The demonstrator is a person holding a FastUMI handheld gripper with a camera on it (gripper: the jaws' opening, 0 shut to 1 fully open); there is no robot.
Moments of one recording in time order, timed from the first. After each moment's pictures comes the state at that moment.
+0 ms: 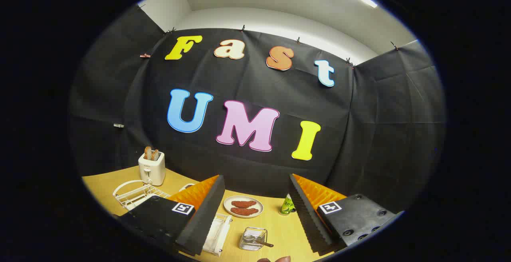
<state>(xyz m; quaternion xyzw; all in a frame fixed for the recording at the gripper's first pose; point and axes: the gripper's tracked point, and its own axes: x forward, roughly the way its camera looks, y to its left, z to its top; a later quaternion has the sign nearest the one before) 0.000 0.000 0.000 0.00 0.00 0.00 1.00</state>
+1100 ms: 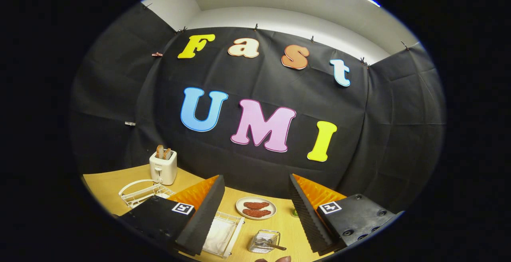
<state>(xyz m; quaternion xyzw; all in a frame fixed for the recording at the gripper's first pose) 0.024 0.042 -0.008 0.01 0.01 0.05 1.00</state>
